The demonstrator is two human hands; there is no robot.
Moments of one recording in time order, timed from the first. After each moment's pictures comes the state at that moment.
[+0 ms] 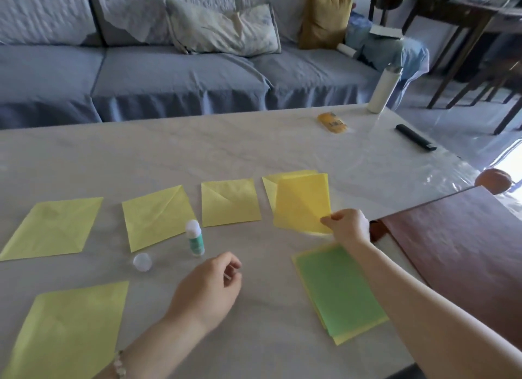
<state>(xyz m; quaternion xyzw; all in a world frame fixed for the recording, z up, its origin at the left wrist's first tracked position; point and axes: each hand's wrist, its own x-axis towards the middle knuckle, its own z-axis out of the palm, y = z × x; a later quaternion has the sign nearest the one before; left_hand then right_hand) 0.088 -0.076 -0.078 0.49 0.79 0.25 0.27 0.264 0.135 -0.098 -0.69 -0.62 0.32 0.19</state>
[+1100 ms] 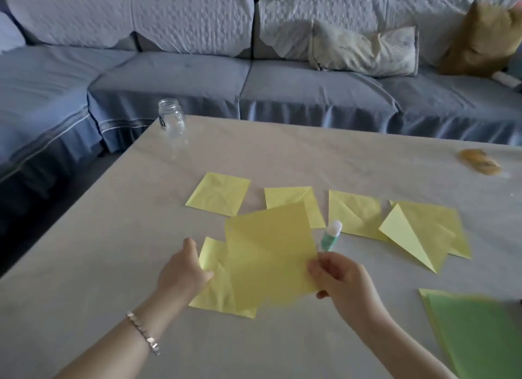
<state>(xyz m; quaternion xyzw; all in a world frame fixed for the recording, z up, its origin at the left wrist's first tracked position) -0.068 -0.226 -0.096 0.16 0.95 0.14 0.21 0.125 -0.074 -0.056 -0.34 -0.69 0.61 0.18</state>
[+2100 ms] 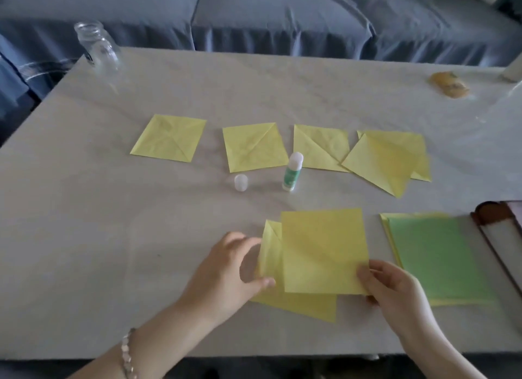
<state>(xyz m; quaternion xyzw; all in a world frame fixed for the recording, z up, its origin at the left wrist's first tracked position) 0.056 -0.208 -0.114 0.46 0.82 0.26 0.23 0.259 -0.062 -0.112 -0.53 -0.61 0.55 0.21</state>
